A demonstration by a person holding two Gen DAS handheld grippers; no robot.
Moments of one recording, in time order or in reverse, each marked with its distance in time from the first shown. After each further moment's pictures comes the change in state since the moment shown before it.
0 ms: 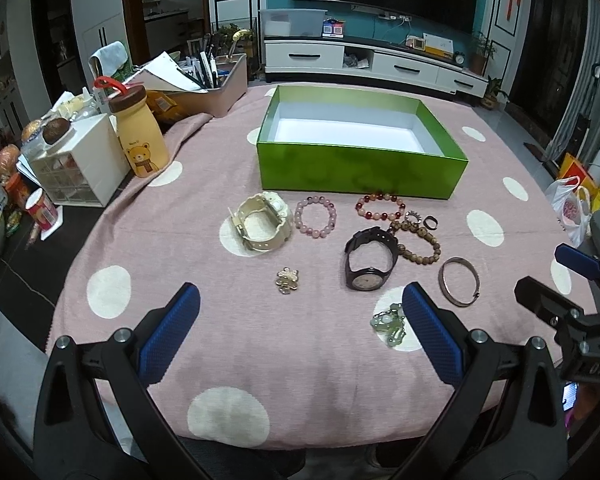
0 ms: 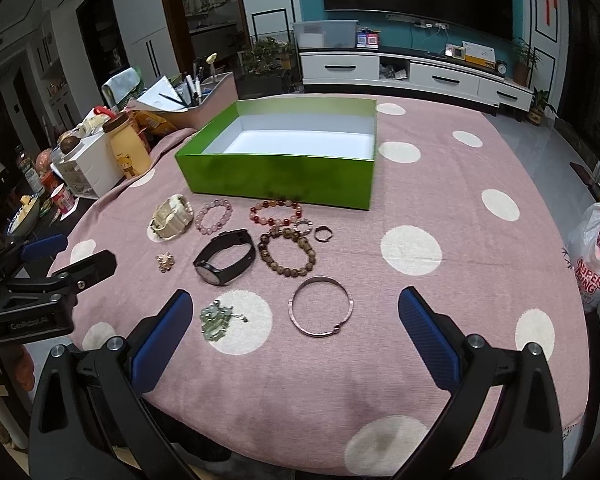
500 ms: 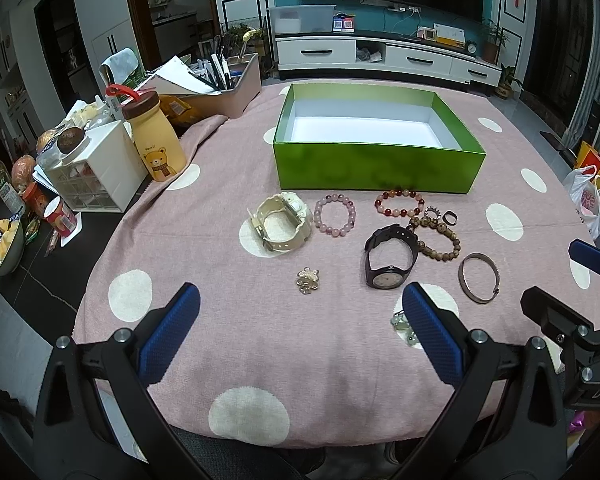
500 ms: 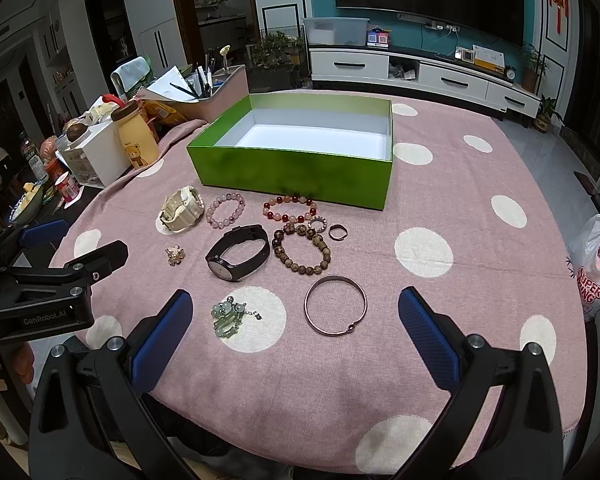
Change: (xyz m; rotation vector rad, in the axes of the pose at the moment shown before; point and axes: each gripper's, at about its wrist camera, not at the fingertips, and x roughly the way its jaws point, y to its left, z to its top) left arm 0.000 -0.003 0.005 0.031 0.020 0.092; right arm 0.002 0.021 0.004 -0.046 0.023 0.008
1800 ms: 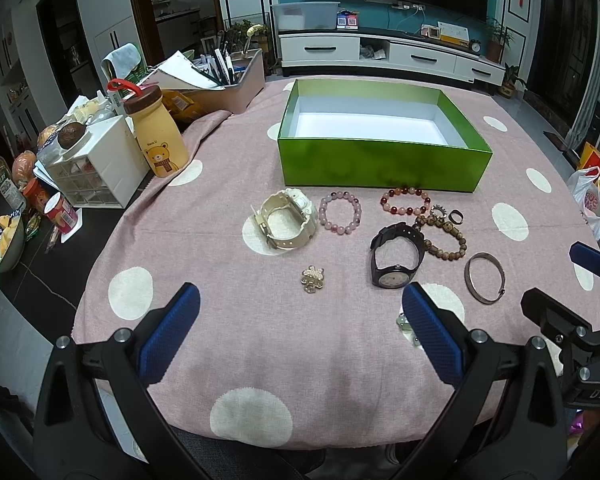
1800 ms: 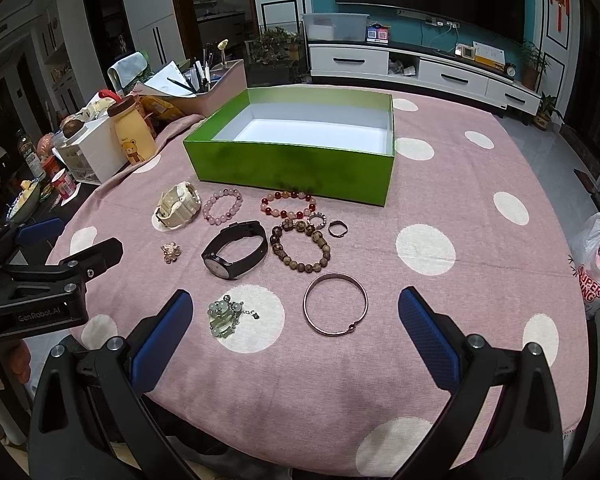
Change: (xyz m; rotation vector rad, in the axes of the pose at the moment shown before) left arm 0.004 0.006 -0.002 -0.003 0.009 0.006; right arm 0.009 0.003 -0.002 -0.002 0.011 -0.006
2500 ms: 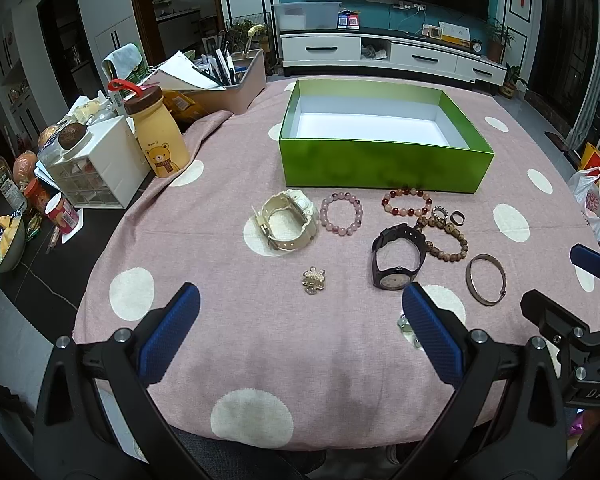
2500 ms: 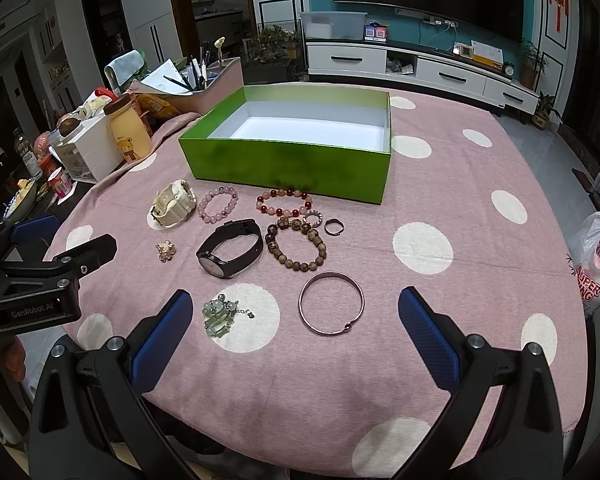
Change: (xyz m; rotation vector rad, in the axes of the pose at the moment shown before) left arm 0.000 0.003 0.000 -0.002 -0.001 -0.001; right arm 0.003 -0.007 -0.001 0.003 0.002 -0.009
